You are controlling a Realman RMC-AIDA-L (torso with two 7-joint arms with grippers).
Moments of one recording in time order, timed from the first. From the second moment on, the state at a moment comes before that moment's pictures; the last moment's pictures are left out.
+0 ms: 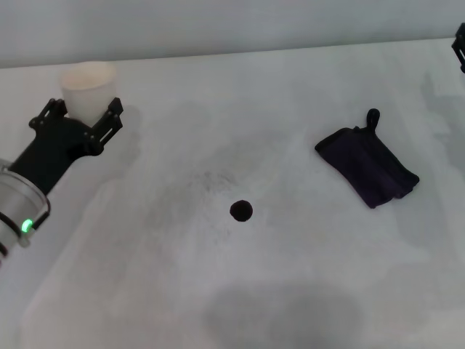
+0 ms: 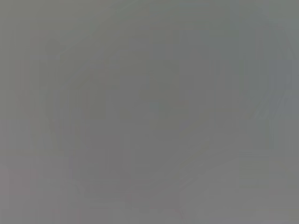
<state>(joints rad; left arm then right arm) -0.57 -2.09 2.84 0.10 -1.06 1.12 -0.42 0.54 2.02 -0.23 0.01 2.18 1.03 -2.86</state>
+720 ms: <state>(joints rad) -0.49 -2.10 2.84 0.29 -1.29 0.89 -0.18 0.58 2.02 -0.27 0.02 2.18 1.02 -2.86</state>
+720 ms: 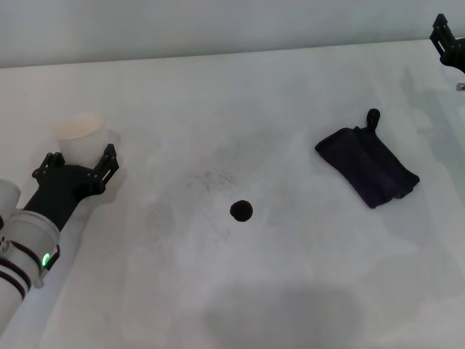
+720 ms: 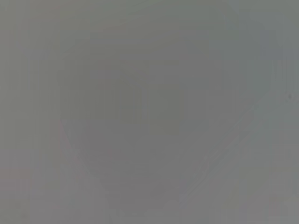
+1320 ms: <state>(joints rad) -0.43 -2.10 2.84 0.34 -1.24 0.89 -0.09 0.58 2.02 -0.27 0.02 2.18 1.03 -2.84</state>
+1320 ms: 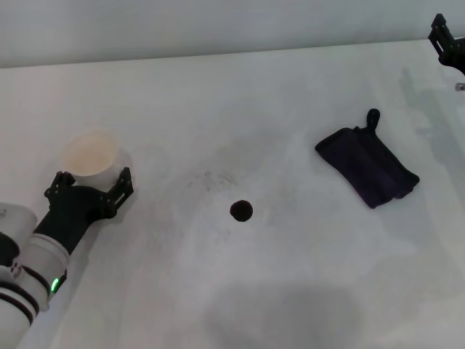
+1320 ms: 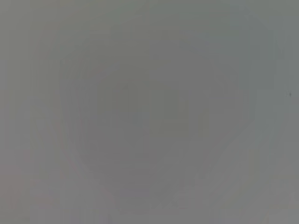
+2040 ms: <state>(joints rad) -0.33 -2.09 2.84 0.37 -1.23 0.99 -0.08 0.58 2.02 -0.27 0.02 2.18 1.03 -2.83</state>
